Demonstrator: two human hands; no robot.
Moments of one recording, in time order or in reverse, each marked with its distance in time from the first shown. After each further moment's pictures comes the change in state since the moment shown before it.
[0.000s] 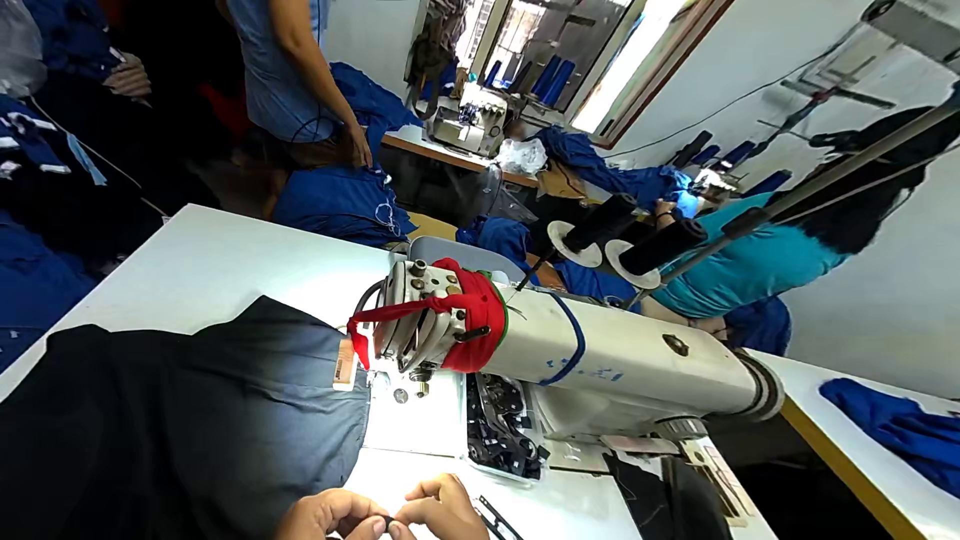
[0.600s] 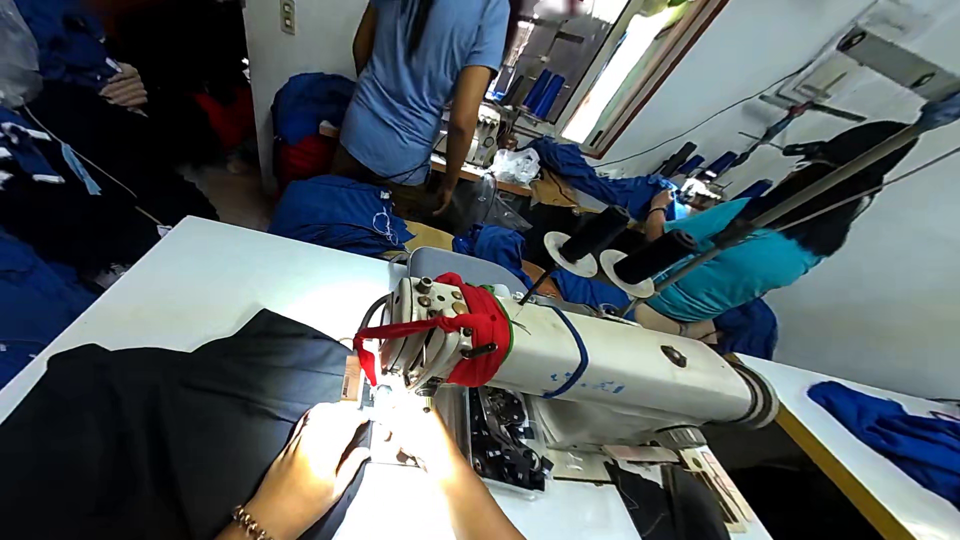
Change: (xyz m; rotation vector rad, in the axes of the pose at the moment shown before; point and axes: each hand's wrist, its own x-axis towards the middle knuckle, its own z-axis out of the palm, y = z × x) left_hand 0.095 -0.067 -0.034 0.903 0.322 0.659; right_hand 0.135 0.045 0.039 0.311 -0.146 0.656
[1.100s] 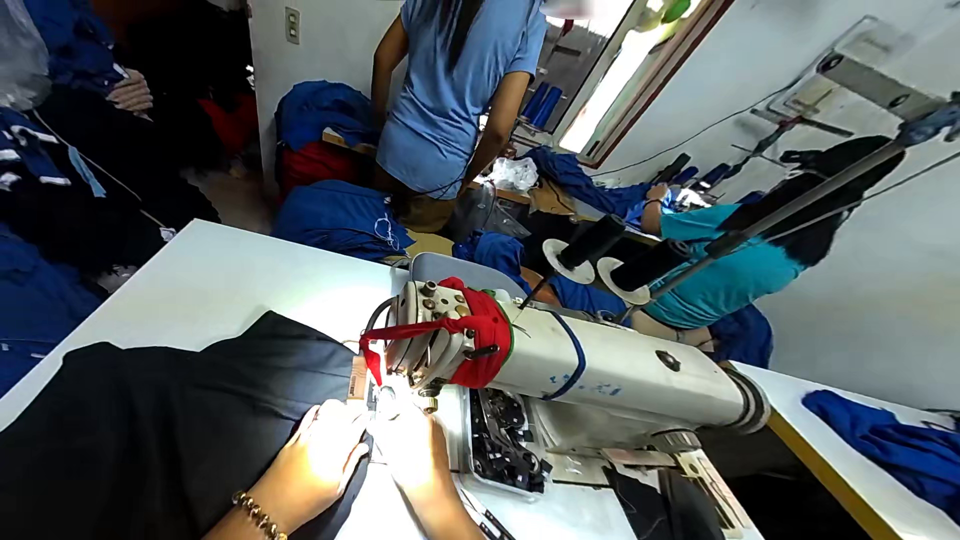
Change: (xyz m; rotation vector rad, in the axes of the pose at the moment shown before) left_hand 0.009 0.003 -0.017 0.099 -0.281 0.022; right_hand -0.027 0.005 0.017 -0.635 0.270 -0.117
